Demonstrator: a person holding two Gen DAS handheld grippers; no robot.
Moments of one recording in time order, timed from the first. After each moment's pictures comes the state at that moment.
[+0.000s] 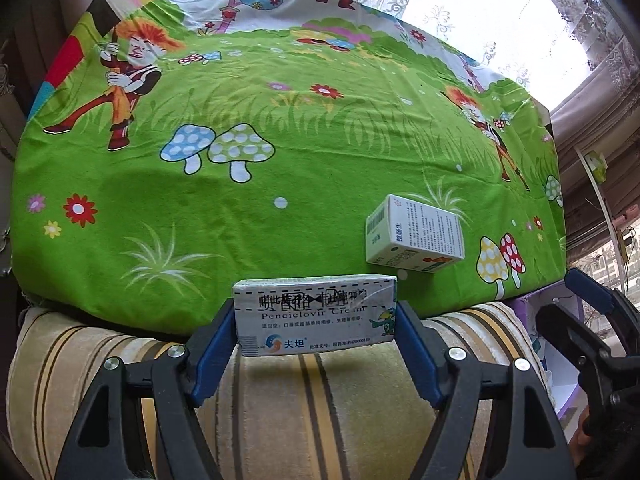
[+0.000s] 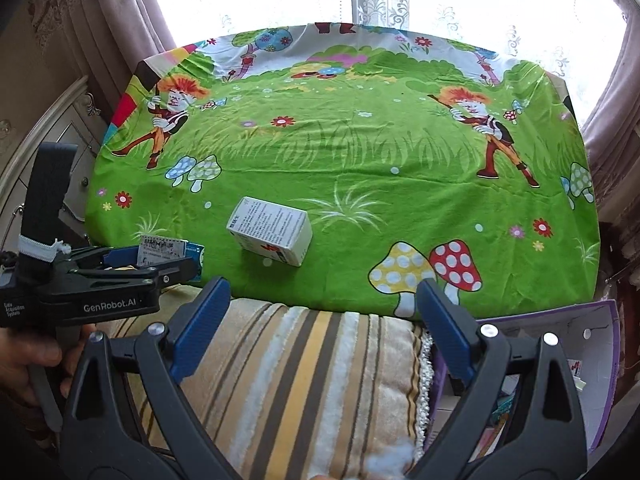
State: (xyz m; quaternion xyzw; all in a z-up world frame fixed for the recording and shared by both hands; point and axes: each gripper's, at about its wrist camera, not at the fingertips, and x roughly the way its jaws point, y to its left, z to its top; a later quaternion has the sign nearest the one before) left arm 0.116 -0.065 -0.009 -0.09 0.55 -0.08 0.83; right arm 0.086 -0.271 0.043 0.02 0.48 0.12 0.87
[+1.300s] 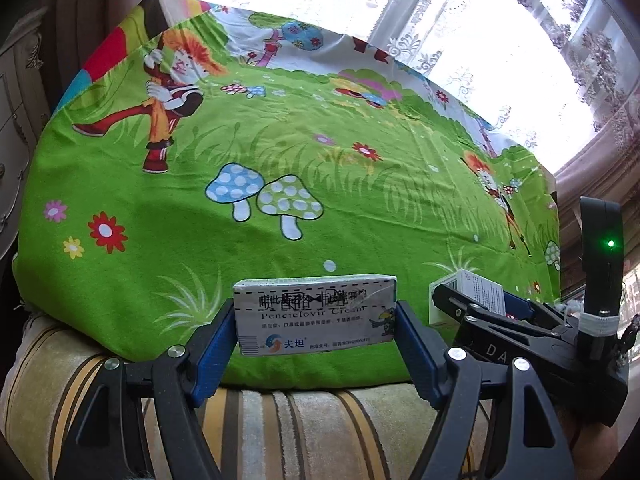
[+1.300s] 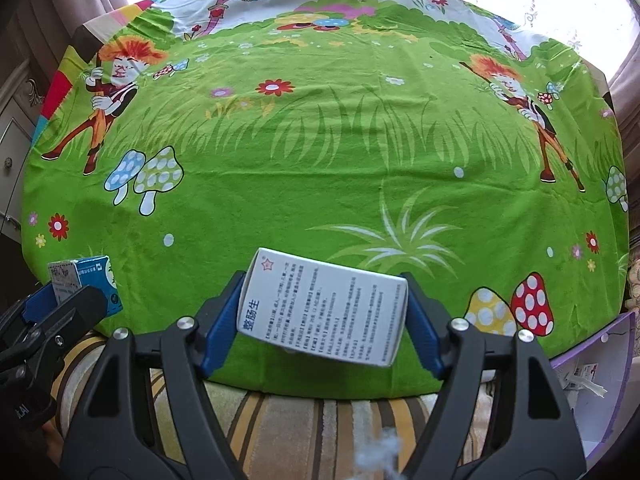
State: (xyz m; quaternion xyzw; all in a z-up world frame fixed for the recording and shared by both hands) left arm 0.128 -0.029 -0.005 -0.14 0.48 -0.07 0.86; right arm 0.160 -0.218 -0.006 -0.01 0.53 0.05 0.85
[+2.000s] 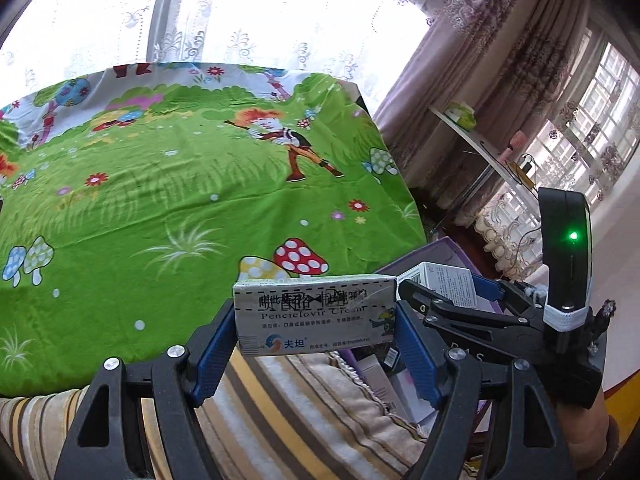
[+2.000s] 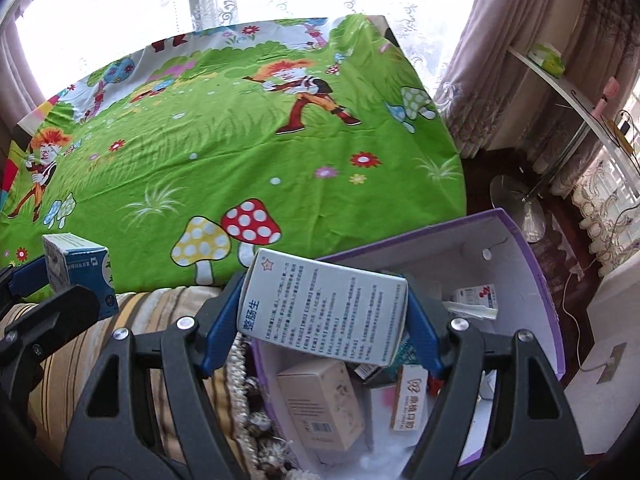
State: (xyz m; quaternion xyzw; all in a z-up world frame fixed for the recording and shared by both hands) left arm 0.065 -0.245 0.052 -0.03 0.45 -0.32 0.83; right arm 0.030 -0.429 0.031 0.07 0.48 -0.12 0.87
